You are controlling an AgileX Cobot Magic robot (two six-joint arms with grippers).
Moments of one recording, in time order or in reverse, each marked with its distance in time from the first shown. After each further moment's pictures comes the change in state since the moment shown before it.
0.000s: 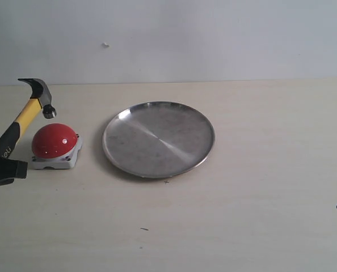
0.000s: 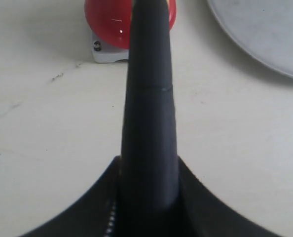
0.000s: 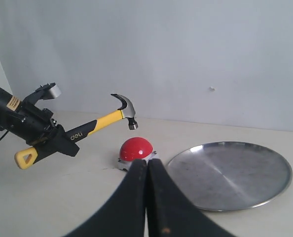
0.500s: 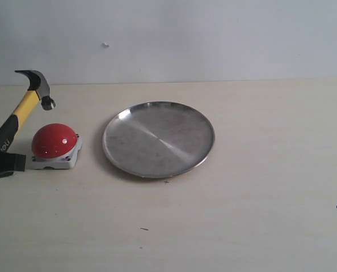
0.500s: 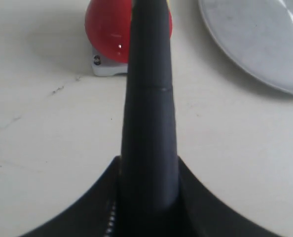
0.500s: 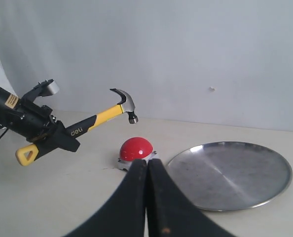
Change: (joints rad) left arm 0.000 -0.024 -0.003 0.012 -0.022 -0.013; right arm 0.000 0.000 0.000 0.000 0.000 0.000
